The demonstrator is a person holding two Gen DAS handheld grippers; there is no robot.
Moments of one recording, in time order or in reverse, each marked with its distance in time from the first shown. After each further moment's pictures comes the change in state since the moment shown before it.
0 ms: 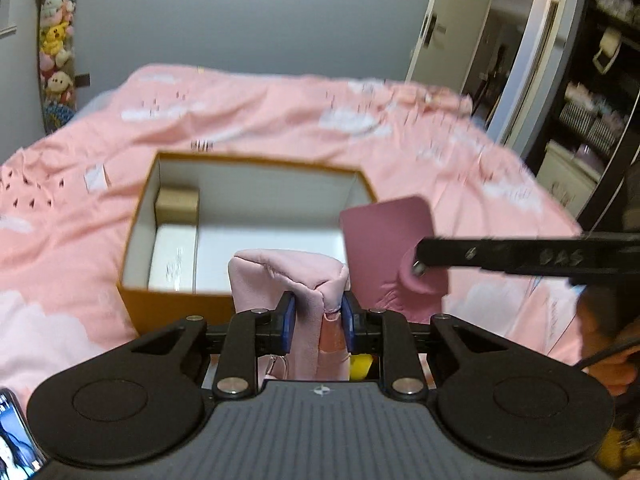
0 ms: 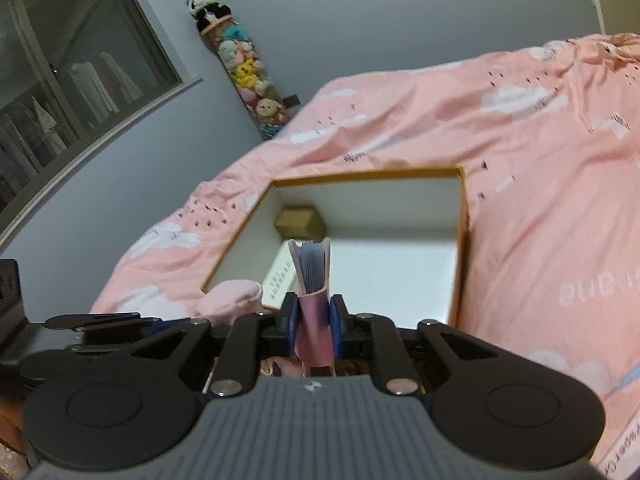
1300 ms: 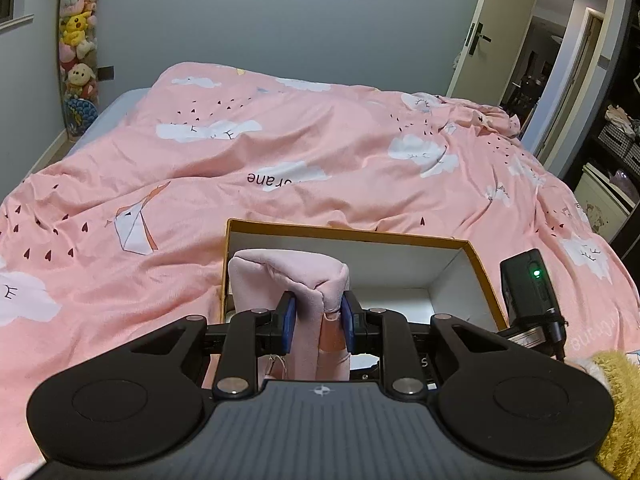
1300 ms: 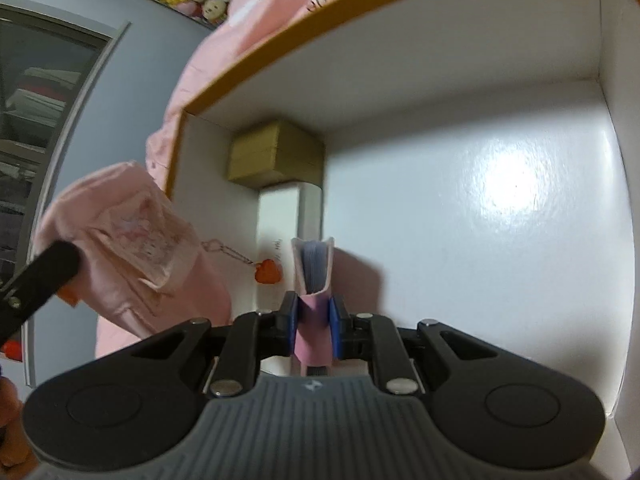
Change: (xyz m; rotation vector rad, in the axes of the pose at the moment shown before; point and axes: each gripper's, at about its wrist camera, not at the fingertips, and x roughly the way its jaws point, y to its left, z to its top) left arm 0.070 0.102 0.085 -0.048 0.035 0.064; right arm 0.255 -0.044 0.027 0.412 0.445 0.123
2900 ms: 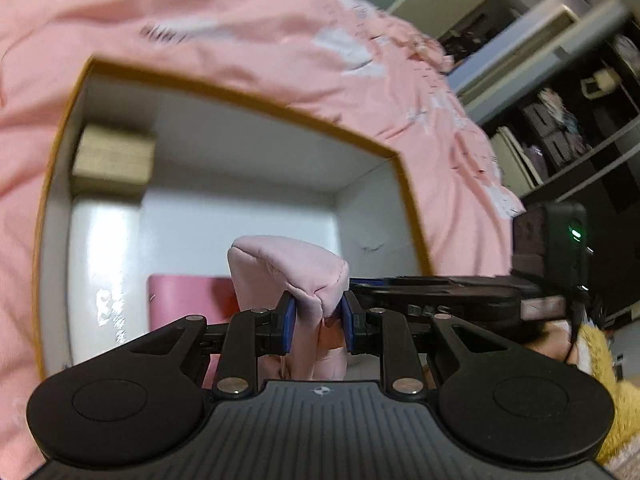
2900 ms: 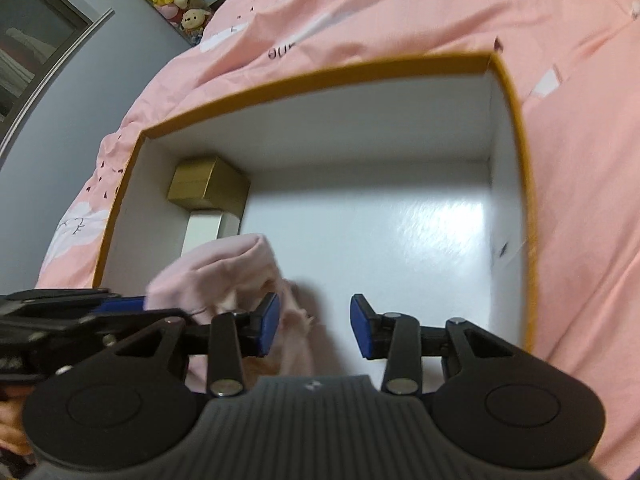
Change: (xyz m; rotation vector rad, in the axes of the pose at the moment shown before) left arm 0.095 0.008 -0.026 -0.176 0.342 -0.392; right arm -0.049 -0.016 0.003 -0.155 -0.105 -0.221
